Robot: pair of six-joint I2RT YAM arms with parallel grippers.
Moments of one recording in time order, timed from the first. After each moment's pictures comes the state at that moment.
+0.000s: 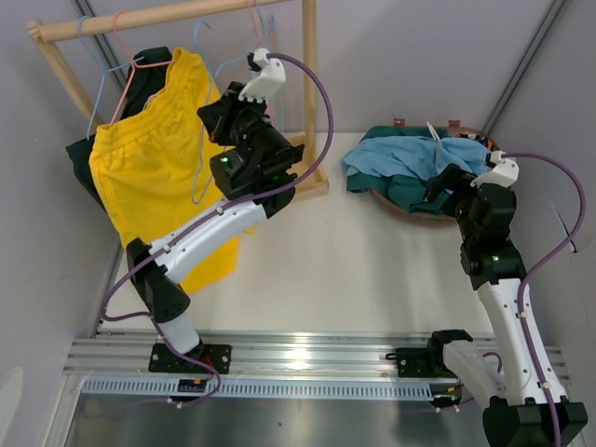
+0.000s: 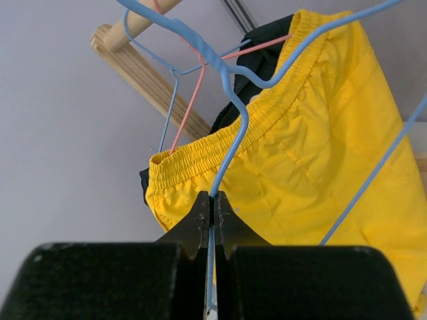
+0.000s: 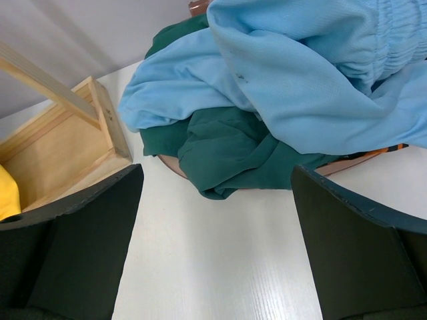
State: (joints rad) left arm -0.87 1.72 1.78 1.30 -1.52 1.99; right arm 0.07 0.85 0.92 -0.27 0.15 0.35
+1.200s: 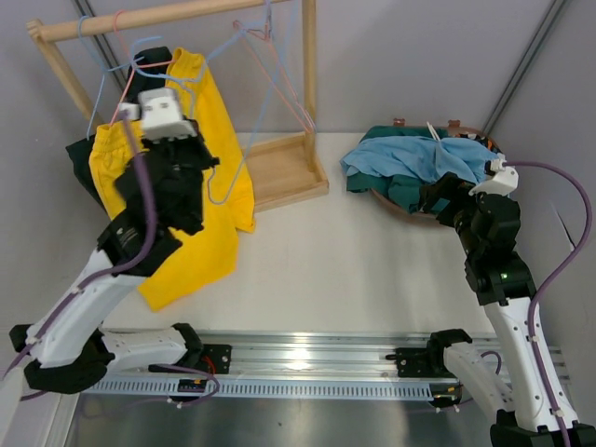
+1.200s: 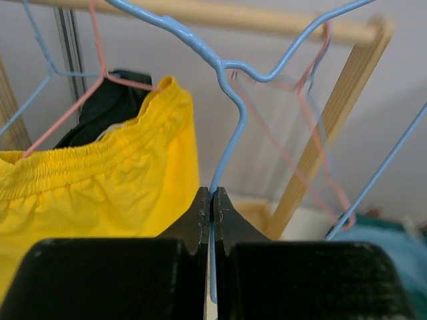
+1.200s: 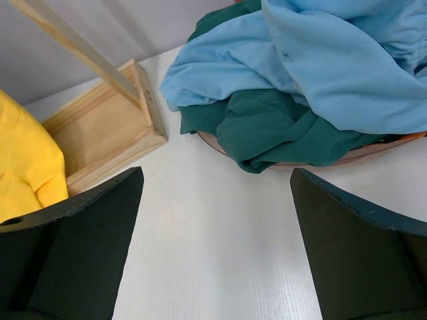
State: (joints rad) left arm -0.88 1.06 1.59 -0.20 -1.00 0.07; right arm 0.16 0.75 0.97 -0.40 0.13 0.40
